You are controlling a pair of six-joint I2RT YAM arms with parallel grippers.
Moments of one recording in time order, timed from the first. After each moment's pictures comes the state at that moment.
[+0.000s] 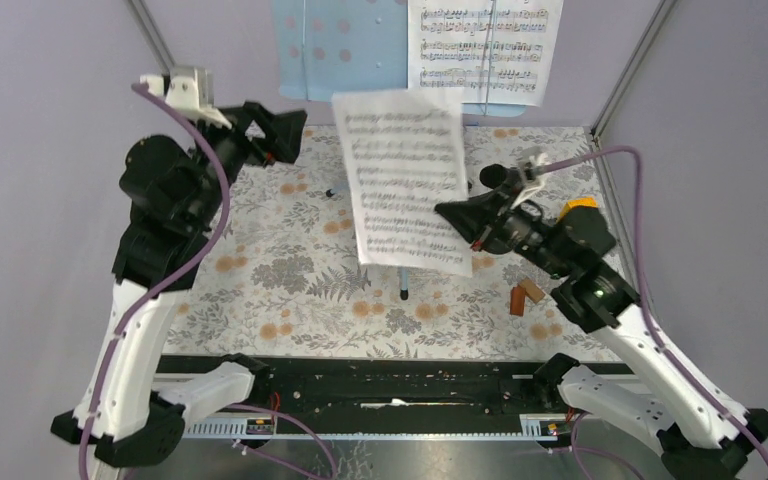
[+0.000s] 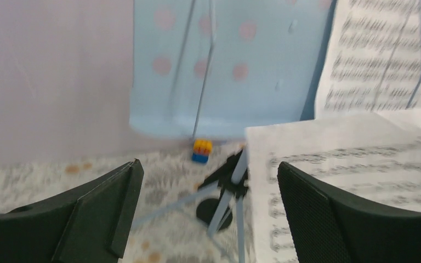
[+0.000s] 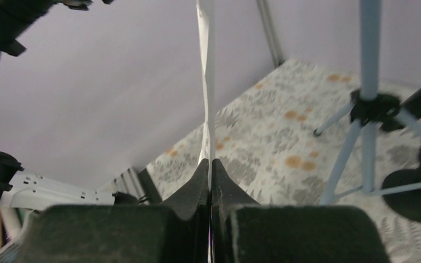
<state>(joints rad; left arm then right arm) -0.39 1.07 1.64 -0.37 -0.01 -0.25 0.65 0.82 1.01 -0.02 -0.27 0.43</state>
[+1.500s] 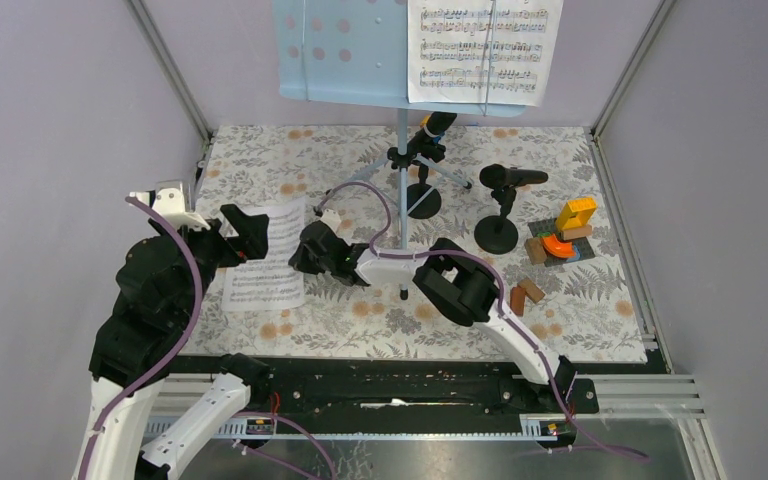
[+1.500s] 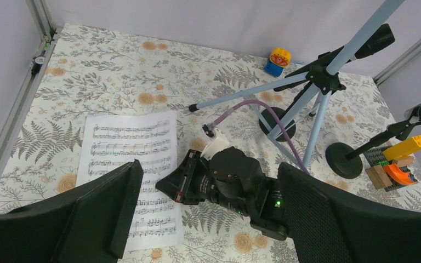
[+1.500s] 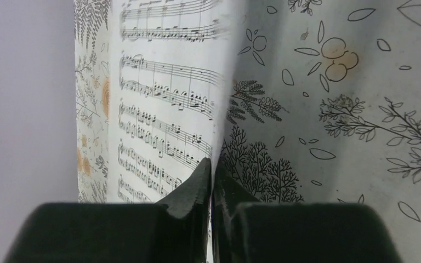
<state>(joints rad) -0.39 0.60 1.21 -0.77 -0.26 -0.32 1.04 2.46 1.78 0.13 0.11 1.04</state>
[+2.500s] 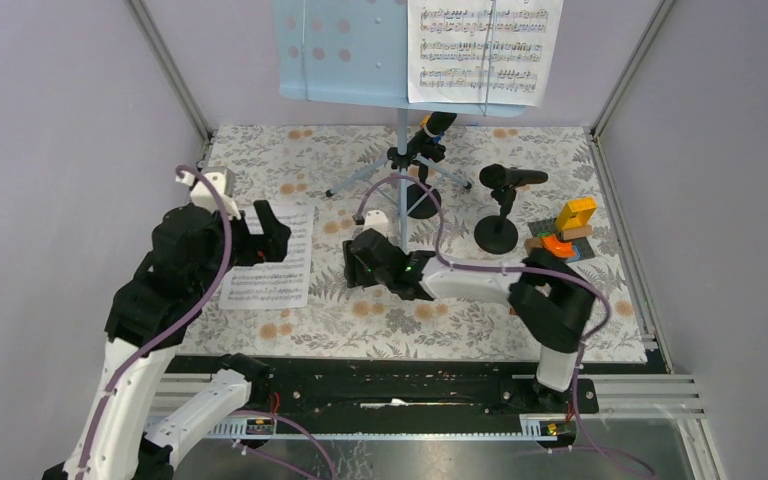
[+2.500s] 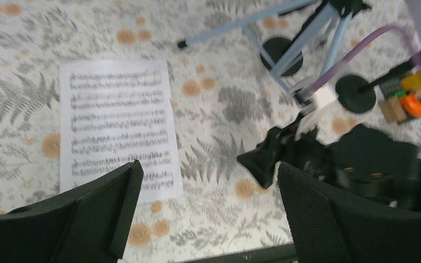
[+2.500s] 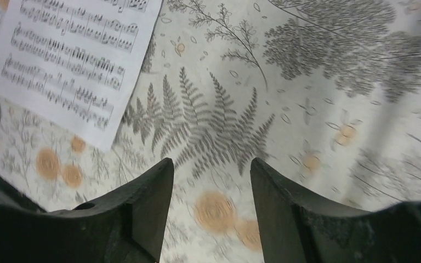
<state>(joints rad) -0.39 0.74 1.28 -0.93 -0.16 -0.32 1.04 1.88 1.19 -0.03 0.27 0.67</state>
